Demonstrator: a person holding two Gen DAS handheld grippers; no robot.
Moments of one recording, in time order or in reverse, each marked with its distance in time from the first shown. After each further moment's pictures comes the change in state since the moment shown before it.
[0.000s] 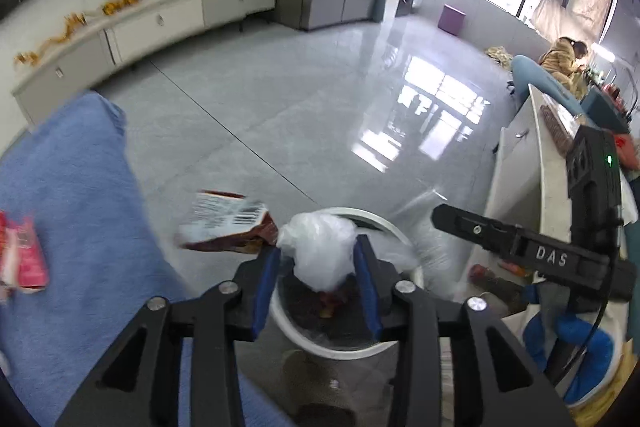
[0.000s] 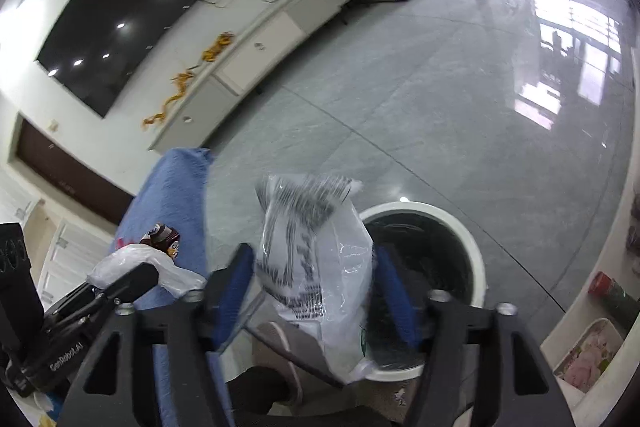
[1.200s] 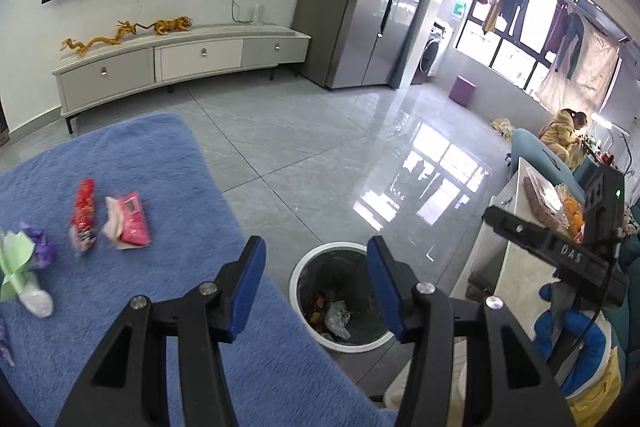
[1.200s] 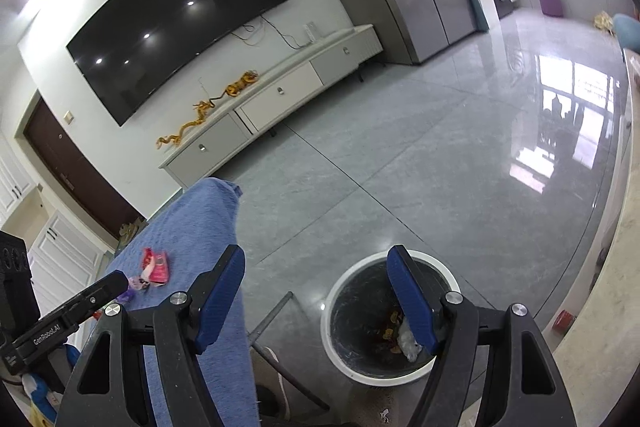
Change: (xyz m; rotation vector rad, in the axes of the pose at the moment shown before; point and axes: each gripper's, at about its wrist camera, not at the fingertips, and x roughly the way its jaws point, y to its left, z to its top) left arm -0.157 0.049 -0.047 -0.131 -0.245 0.025; right arm -0.102 0.086 -0.017 -0.176 -0.201 -0.017
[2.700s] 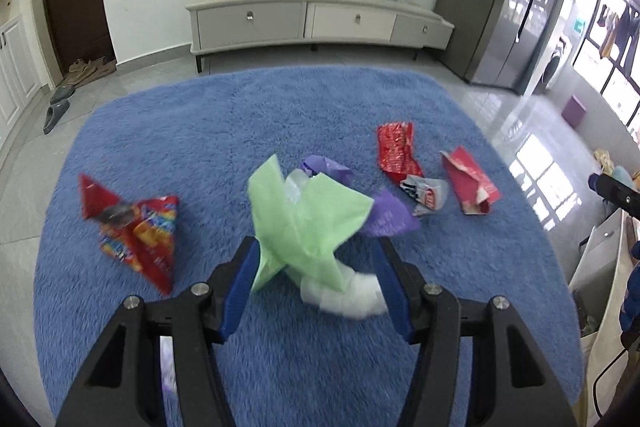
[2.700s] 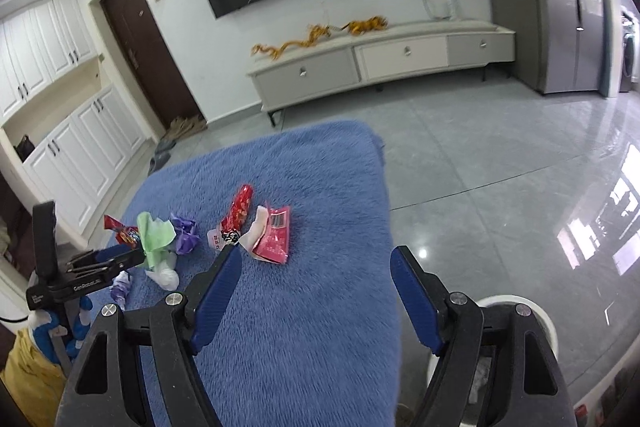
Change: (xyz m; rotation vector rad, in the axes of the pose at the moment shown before) left arm -0.031 0.294 -0.044 -0.202 0.114 0.363; right arm 0.146 0.219 -0.032 -0.412 0.228 0.194
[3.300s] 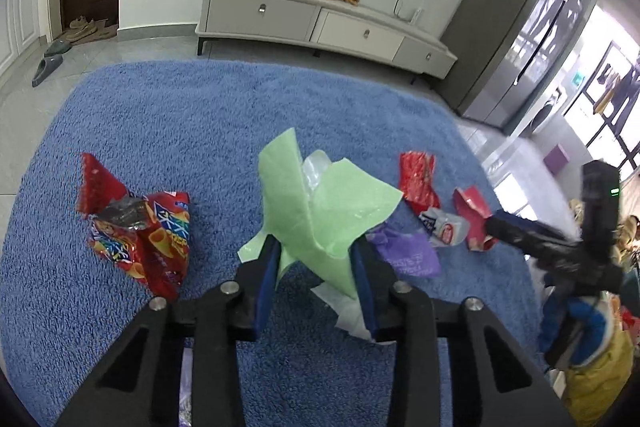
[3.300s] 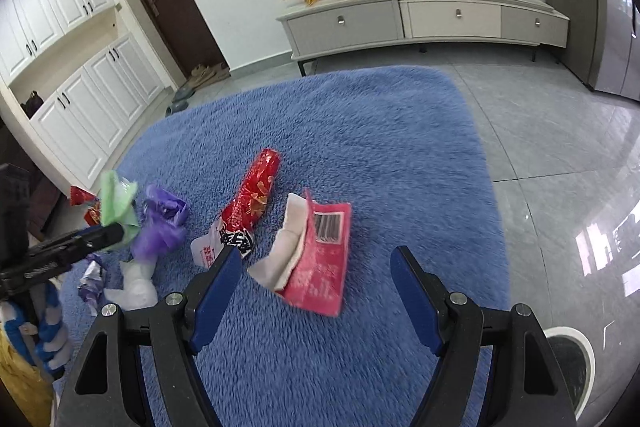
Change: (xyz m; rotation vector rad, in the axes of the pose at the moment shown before) left arm -0.003 0.055 -0.005 -0.180 -0.047 -0.133; right arm 0.121 0.037 0.011 -0.087 0.163 0.070
